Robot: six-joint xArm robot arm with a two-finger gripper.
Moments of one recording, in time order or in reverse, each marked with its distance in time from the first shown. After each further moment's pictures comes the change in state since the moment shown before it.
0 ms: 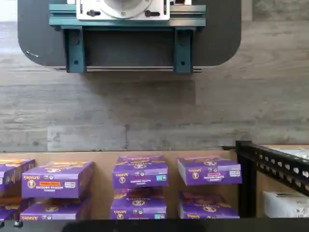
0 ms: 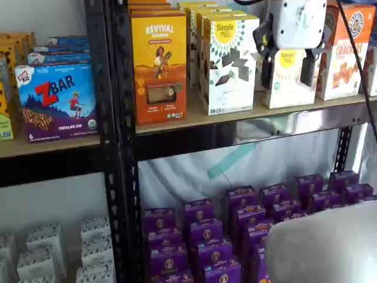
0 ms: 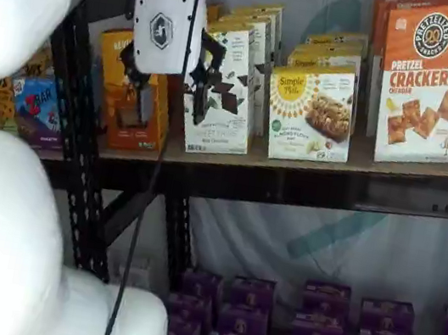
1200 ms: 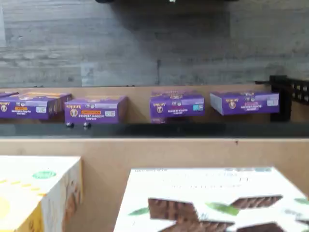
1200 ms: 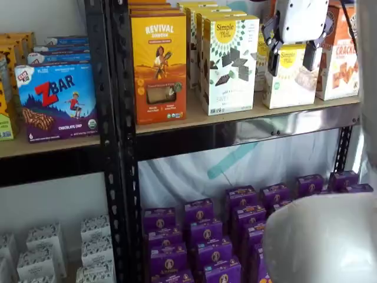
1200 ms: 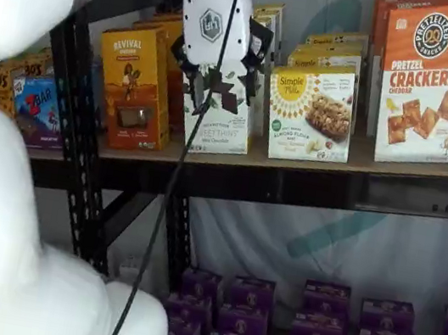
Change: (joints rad) arm -0.206 0.075 0.020 -0.032 -0.267 -0.212
